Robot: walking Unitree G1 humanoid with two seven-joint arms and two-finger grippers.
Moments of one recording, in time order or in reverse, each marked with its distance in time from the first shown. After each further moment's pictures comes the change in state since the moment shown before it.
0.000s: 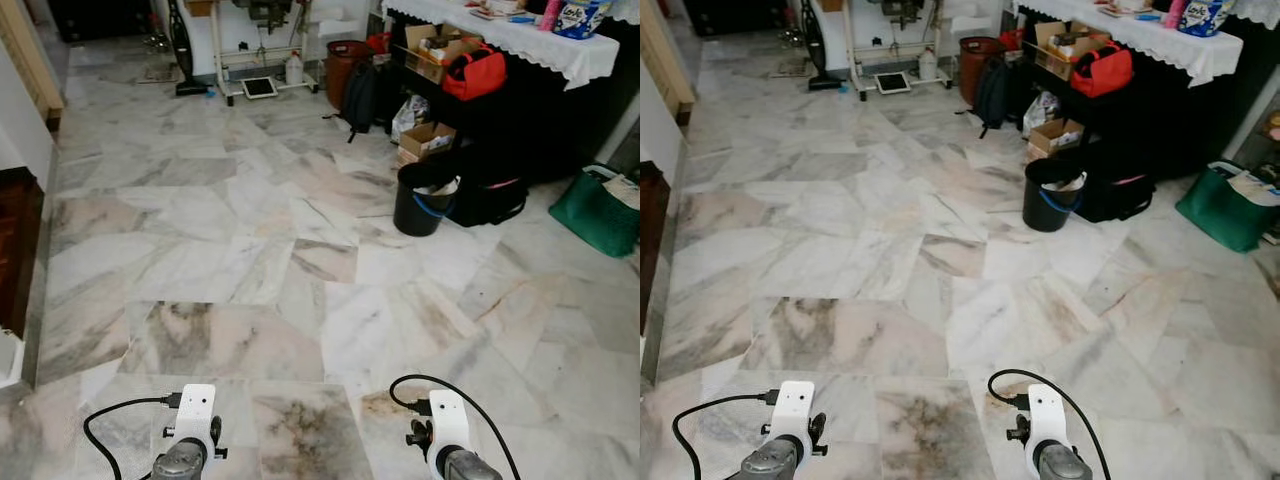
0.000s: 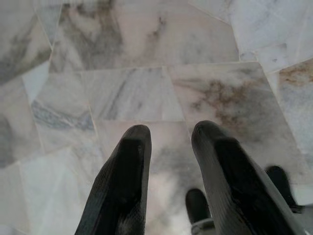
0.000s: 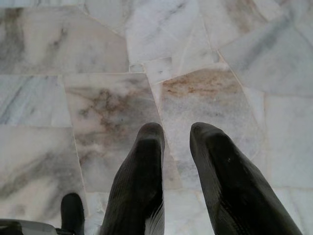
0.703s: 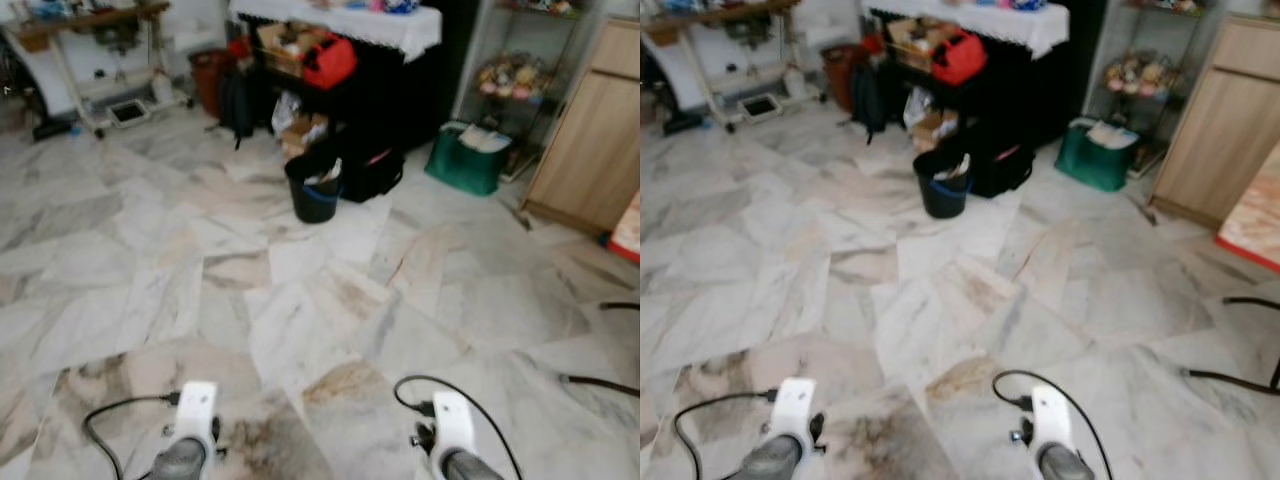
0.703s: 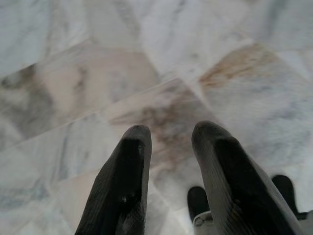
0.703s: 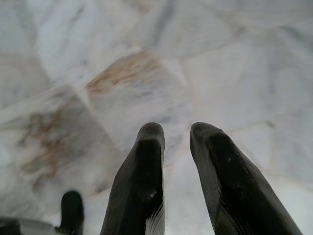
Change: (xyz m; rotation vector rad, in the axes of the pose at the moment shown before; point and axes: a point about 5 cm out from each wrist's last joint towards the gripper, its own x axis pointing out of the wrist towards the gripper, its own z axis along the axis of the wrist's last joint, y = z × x) left arm 0.001 -0.012 0.003 -0.009 -0.012 -0.041; right arm -0.002 -0.013 -0.001 0.017 0.008 -0.047
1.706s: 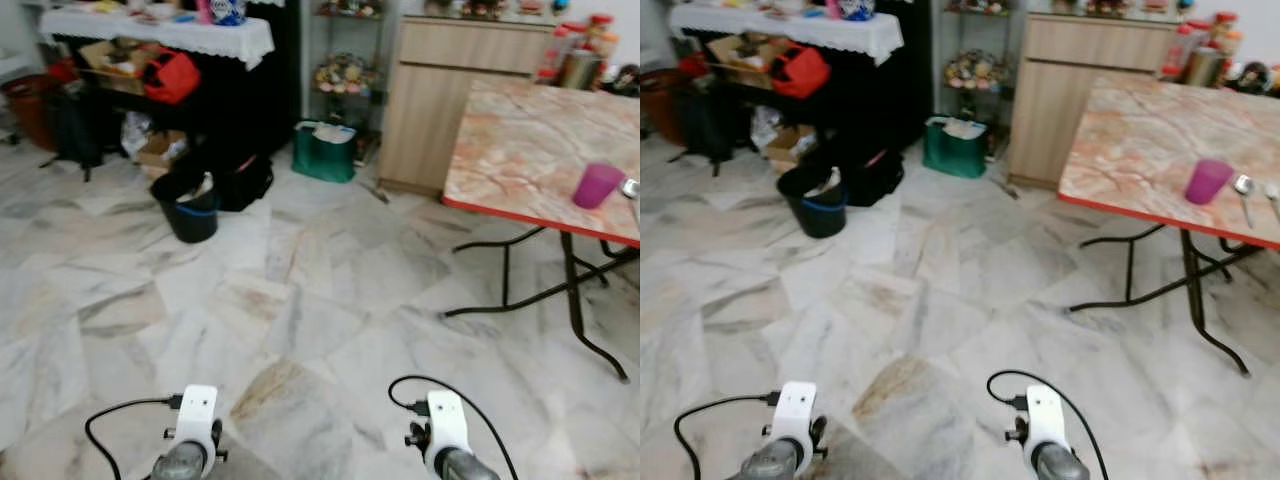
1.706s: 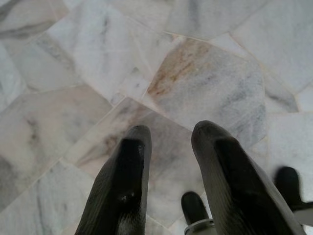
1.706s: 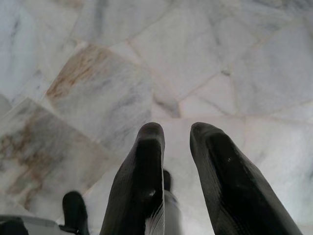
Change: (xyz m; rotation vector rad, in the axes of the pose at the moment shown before) left arm -0.003 0.009 -0.009 0.018 0.023 0.020; right arm 0.001 0.019 -0.004 -0.014 0.019 0.057
